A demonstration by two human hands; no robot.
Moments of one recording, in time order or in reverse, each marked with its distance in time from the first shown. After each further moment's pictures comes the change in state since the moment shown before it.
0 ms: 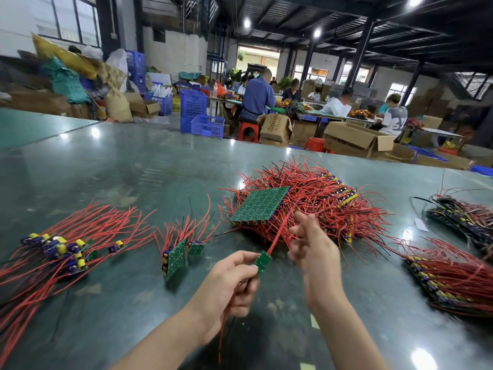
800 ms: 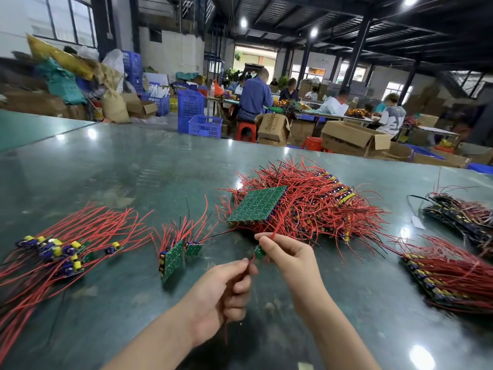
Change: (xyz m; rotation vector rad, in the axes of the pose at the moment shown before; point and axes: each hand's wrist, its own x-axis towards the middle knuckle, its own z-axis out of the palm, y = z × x) left_hand 0.005 0.002 -0.006 -0.178 -0.004 -0.180; right_hand -0.013 0.009 0.009 -0.325 -0.283 -0.033
